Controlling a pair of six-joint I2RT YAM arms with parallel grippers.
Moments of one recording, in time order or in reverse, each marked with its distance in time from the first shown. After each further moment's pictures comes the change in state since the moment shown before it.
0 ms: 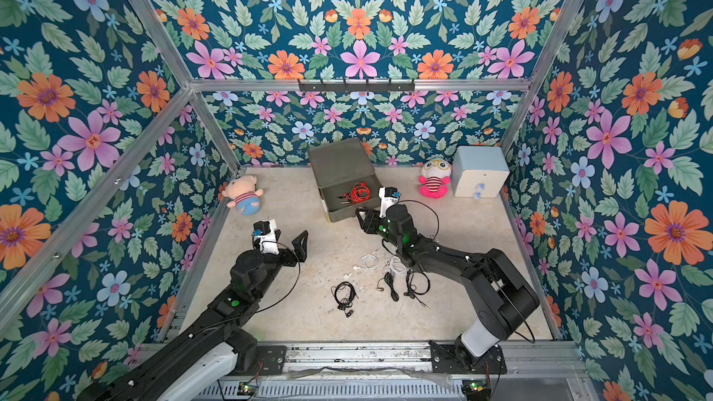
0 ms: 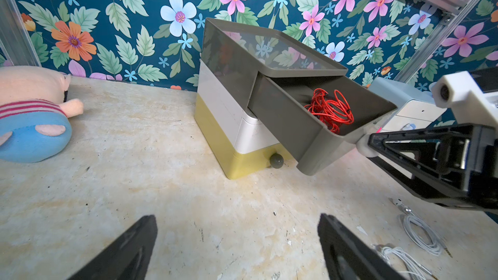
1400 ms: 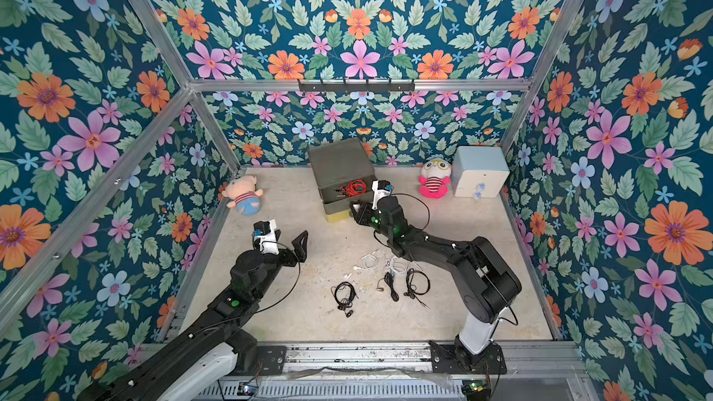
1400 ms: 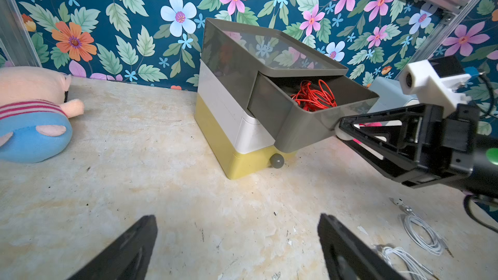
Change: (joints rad) left arm 0.000 -0.001 0.000 0.000 -0.001 0.003; right arm 0.002 0.134 0.153 -0.019 0.000 0.055
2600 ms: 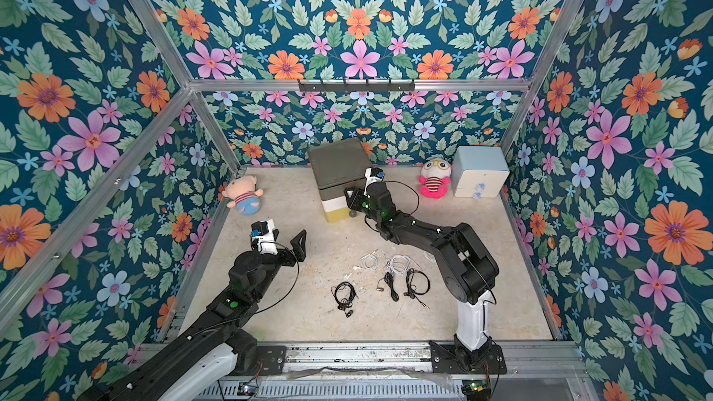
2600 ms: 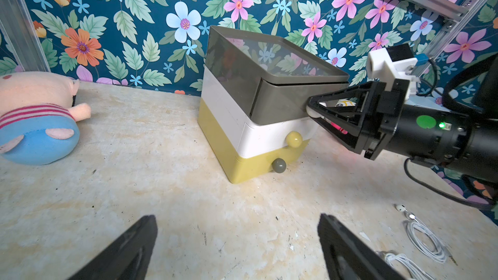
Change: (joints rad) left arm 0.000 -0.018 -0.002 0.000 -0.018 0.001; right arm -0.013 0.179 0.259 -0.080 0.048 -0.008
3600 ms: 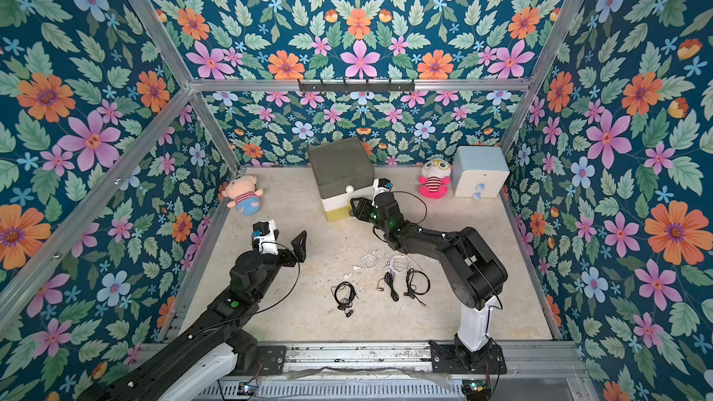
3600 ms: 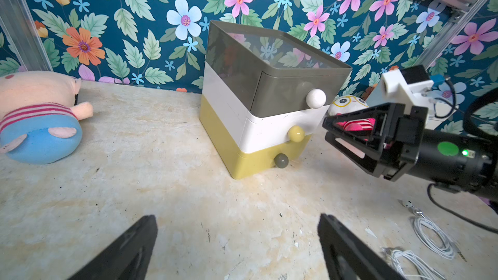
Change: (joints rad) left arm 0.000 0.008 -0.007 0.002 -0.004 0.018; right arm -0.014 -0.073 -0.214 0.074 -0.005 -0.003
